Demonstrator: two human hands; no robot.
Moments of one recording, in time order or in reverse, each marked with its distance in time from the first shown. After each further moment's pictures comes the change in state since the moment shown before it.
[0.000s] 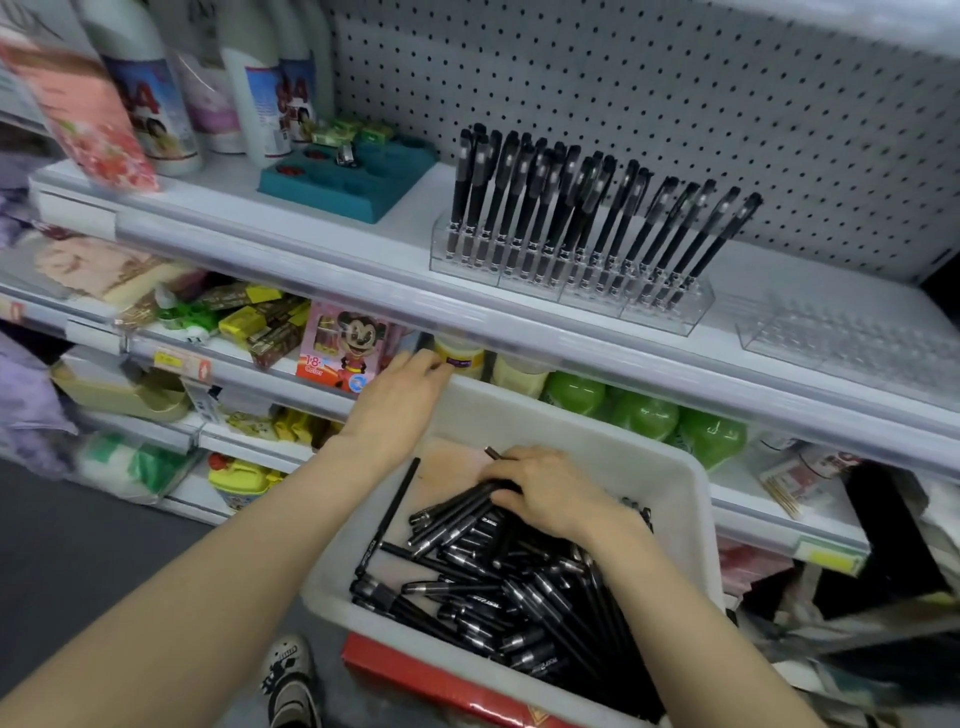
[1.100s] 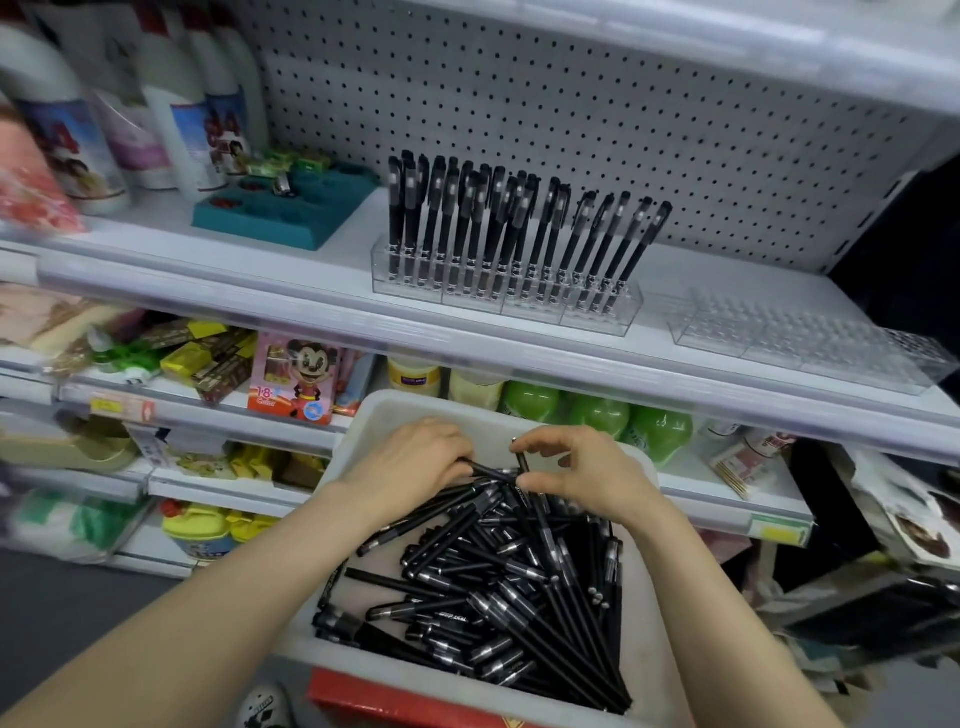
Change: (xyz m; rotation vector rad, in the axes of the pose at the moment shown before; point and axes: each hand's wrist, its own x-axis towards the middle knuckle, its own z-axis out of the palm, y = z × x) left_hand -0.003 0.043 0.015 -0.230 -0.176 0.369; right_hand -0.065 0.025 -0.054 0.479 0.238 0.321
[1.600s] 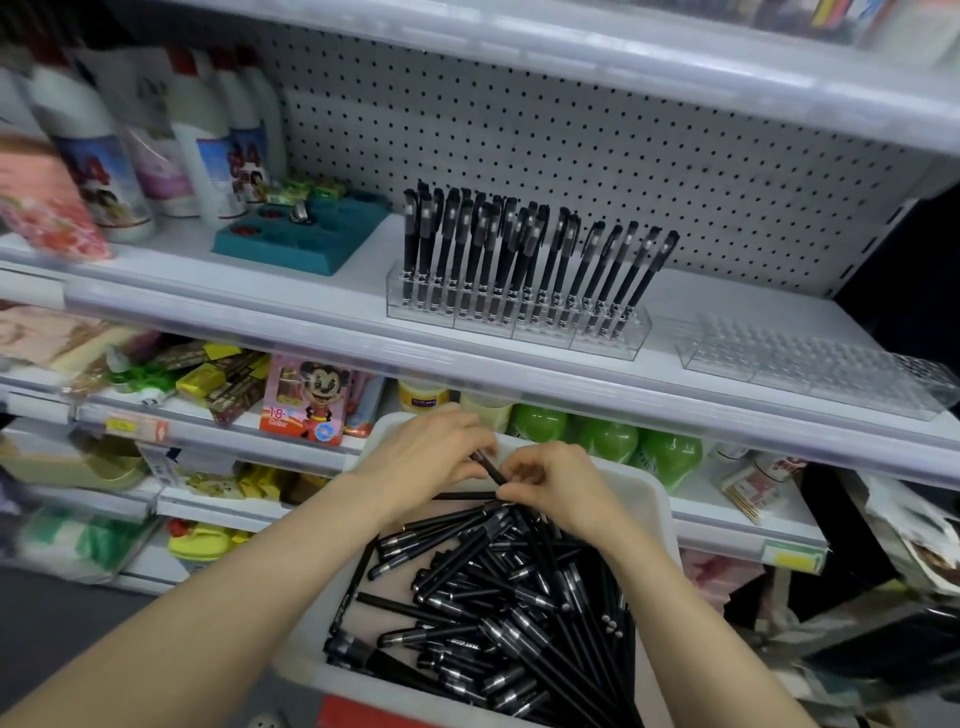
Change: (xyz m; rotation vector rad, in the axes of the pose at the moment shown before) left_hand 0.015 -0.002 -0.030 0.056 0.115 0.088; right_hand 0.025 -0.017 0.024 -0.041 0.068 -0.113
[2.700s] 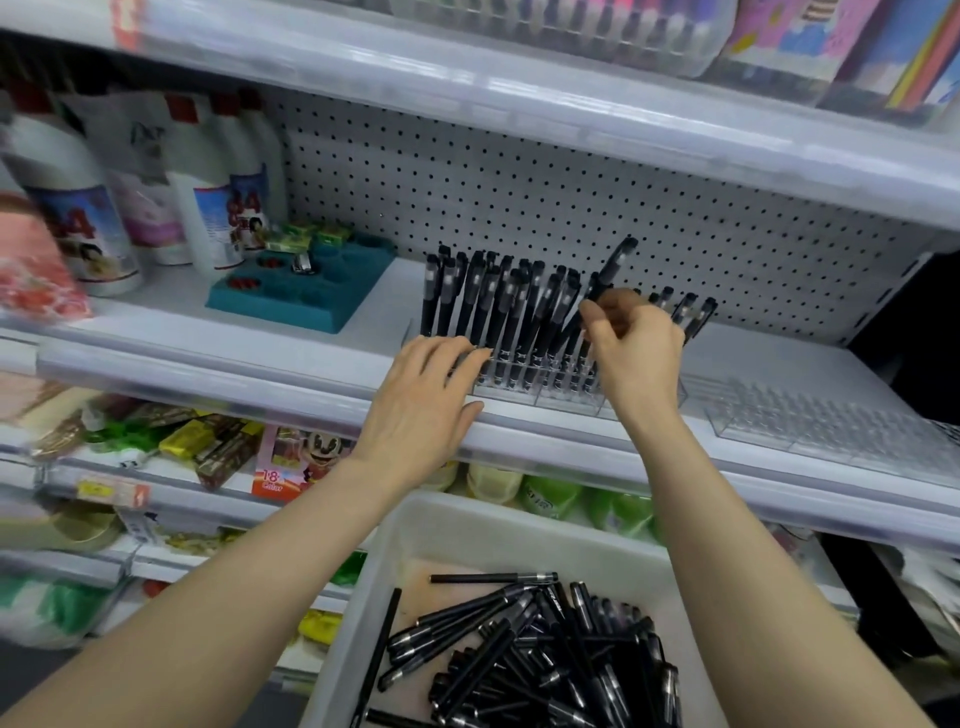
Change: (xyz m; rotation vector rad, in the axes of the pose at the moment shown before) left_hand 0.058 -0.067 -0.043 0.314 0.390 -0.164; right_hand 0.119 -0.059 -0.115 0.114 0.835 0.046
